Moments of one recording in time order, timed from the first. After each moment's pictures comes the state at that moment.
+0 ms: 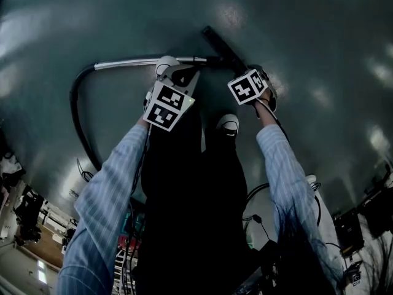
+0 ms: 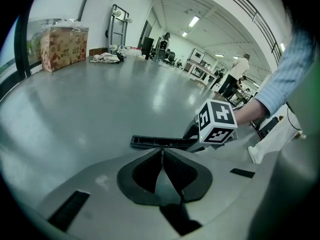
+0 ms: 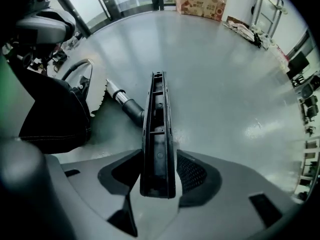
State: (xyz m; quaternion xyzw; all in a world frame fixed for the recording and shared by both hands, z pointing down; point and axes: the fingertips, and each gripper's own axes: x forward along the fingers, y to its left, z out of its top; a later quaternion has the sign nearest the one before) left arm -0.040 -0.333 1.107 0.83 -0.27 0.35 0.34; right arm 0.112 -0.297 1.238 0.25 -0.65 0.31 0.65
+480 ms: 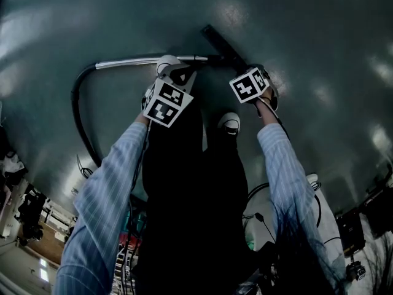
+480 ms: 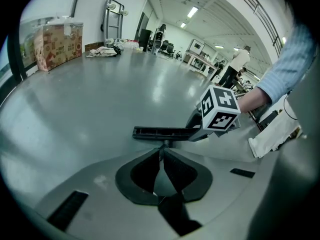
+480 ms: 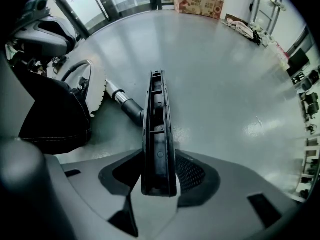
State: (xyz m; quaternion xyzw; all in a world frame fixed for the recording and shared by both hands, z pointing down) left arm -0.040 -0.322 1.119 0.82 -0.25 0.39 0.34; right arm 0.124 -0.296 1.233 0.25 -0.65 0.31 0.65
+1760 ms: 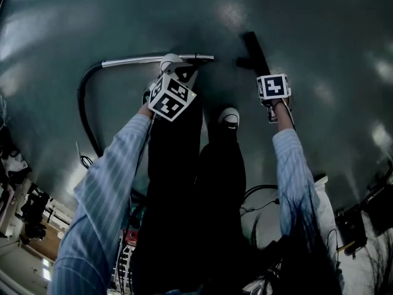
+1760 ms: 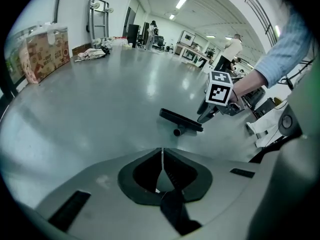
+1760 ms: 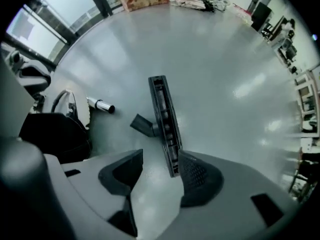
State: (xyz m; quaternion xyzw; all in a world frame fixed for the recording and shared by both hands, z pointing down) left arm -0.048 -0.318 1.087 0.82 -0.21 0.43 0.31; right arm 0.200 -0.282 1.172 0.36 -0.55 0.45 0.60
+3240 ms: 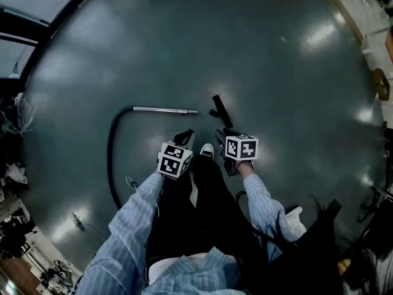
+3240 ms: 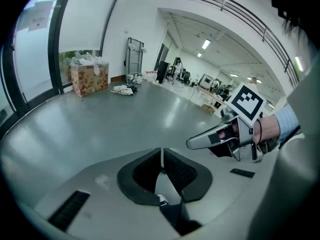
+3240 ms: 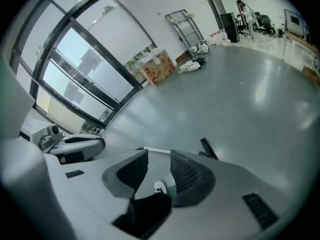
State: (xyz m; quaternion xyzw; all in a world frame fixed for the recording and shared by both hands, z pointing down) left arm -0.005 -0.247 0.646 0.80 -0.40 0.28 0.35; right arm 0.099 -0.254 0.697 0.39 -0.72 0.50 0.29
